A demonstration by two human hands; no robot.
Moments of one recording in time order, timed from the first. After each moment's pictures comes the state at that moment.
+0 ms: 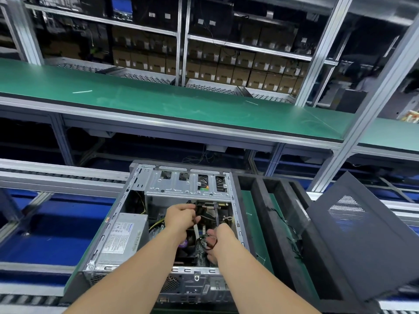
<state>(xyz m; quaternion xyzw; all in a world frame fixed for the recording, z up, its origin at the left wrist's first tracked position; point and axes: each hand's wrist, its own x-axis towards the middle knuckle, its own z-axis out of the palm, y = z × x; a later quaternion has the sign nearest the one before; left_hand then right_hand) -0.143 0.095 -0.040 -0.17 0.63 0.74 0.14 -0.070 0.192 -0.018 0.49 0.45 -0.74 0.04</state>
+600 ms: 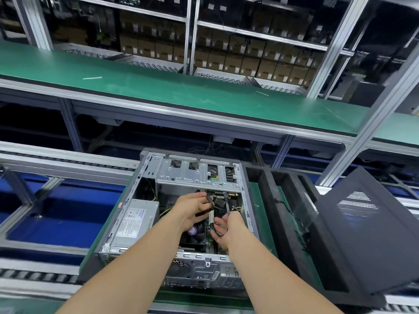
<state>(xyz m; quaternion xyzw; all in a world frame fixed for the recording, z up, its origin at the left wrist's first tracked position) -0.135 0.078 -0.026 -0.13 0.53 0.80 0.26 -0.074 0.191 -0.021 0.46 0.45 -0.76 0.04</state>
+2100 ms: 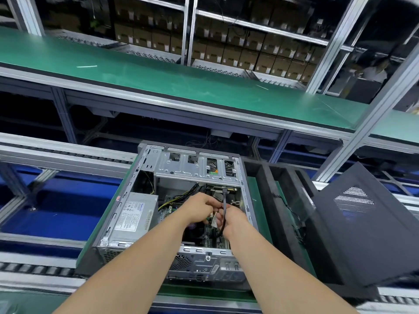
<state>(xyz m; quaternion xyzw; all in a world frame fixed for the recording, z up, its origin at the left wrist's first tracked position) -0.131 0.082 -0.031 0.20 0.83 0.45 0.25 -0.091 0.203 -0.041 0.45 0.51 -0.73 0.00</state>
